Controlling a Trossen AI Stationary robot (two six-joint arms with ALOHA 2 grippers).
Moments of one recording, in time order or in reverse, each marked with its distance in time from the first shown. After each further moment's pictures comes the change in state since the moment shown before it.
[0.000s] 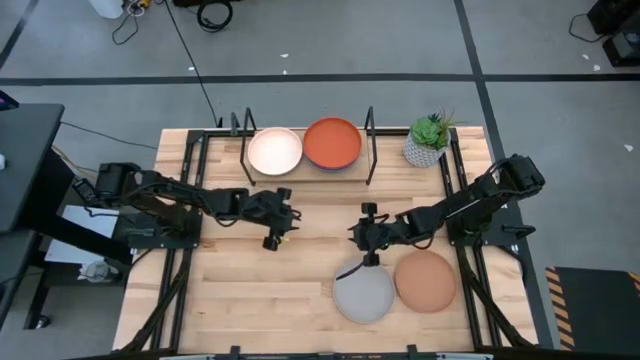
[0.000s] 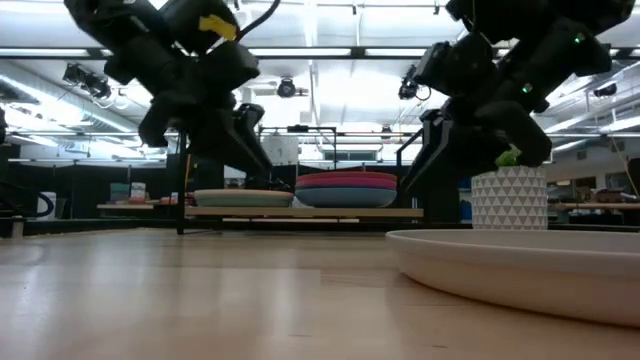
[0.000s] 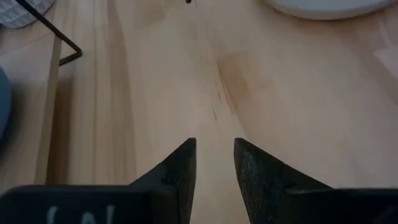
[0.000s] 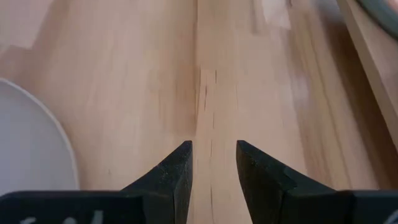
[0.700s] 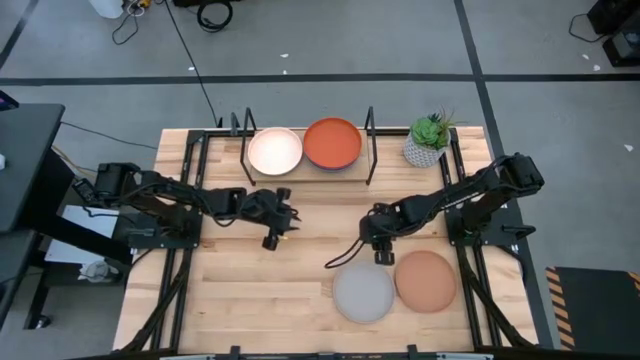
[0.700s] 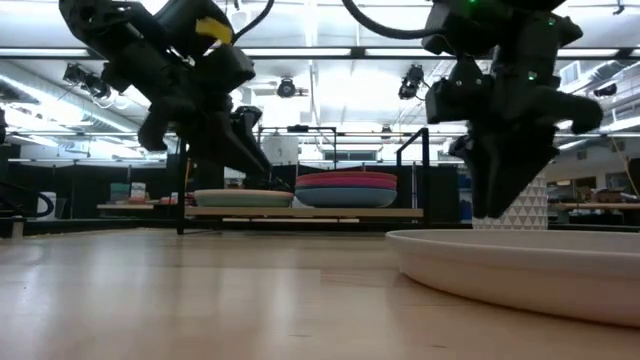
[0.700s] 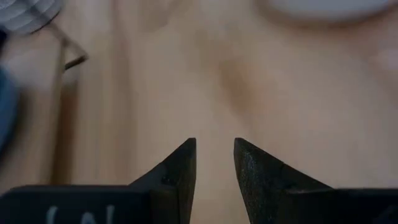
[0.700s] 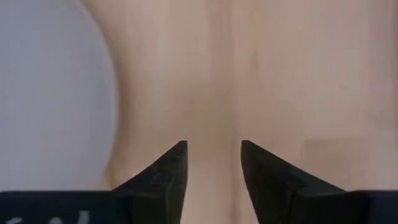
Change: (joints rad) left arm 0.006 -0.010 -0.043 0.072 0.020 0.011; right arm -0.081 -0.001 0.181 -0.639 -0.337 0.239
